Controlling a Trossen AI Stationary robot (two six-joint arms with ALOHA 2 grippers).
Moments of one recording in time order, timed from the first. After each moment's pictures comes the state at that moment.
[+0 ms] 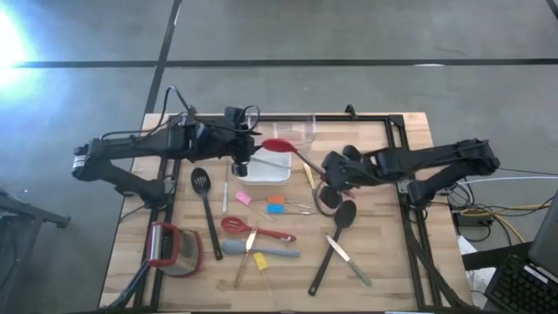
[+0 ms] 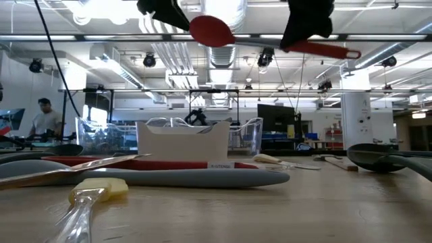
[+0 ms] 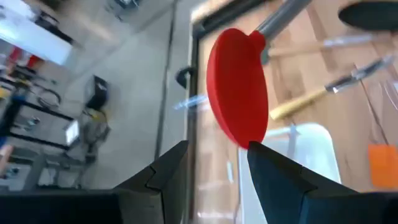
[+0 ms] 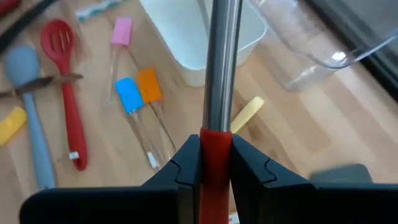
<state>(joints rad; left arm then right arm) 0.13 1.25 1.31 -0.58 -0.35 0.56 0.13 1.39 1.28 -0.91 0.35 0.57</state>
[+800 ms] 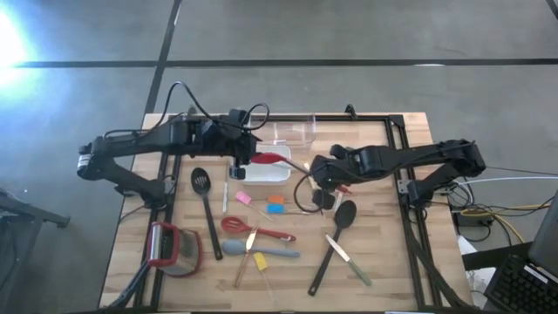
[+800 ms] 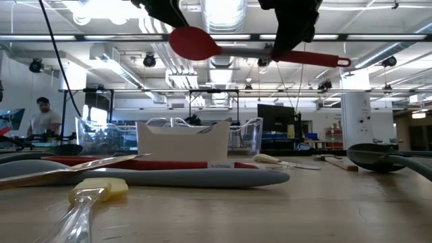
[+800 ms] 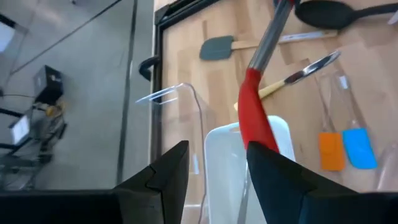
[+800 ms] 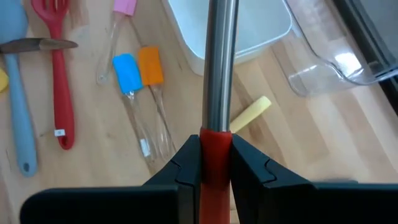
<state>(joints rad) 0.15 1.30 1.39 -0.73 -0.20 0.51 0.08 1.51 1.38 -0.96 0.29 0.42</state>
